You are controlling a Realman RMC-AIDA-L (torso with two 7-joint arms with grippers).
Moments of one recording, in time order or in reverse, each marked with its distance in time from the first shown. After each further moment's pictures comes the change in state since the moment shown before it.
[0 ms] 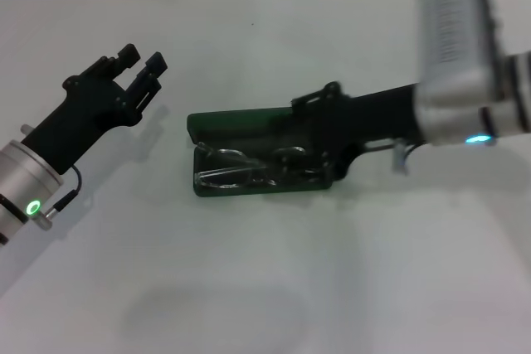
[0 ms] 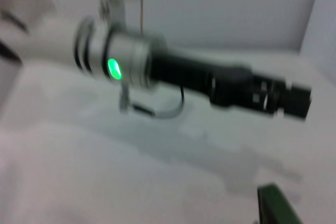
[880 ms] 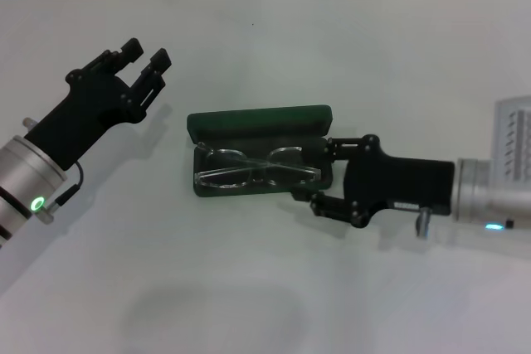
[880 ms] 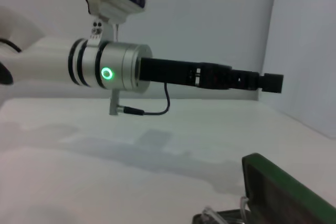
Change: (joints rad) left arm -0.008 -0.004 0.000 0.008 0.002 0.000 0.054; right arm -0.005 0.006 -0.116 0.676 0.716 -0.030 -0.843
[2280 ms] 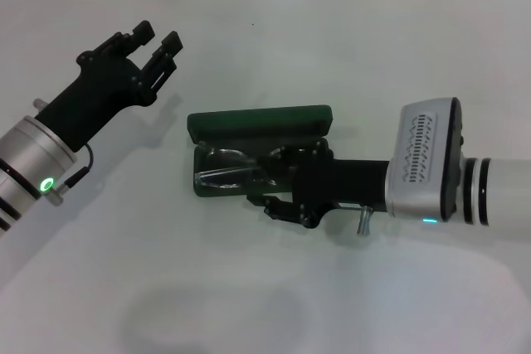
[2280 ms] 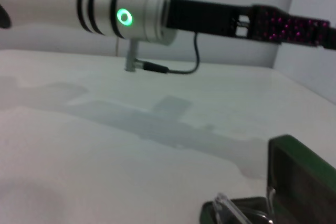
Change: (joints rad) left arm -0.045 0.001 0.000 0.000 0.000 -0.011 -0.017; right arm 0.107 0.000 -0.447 -0.053 0.376 0.320 -0.033
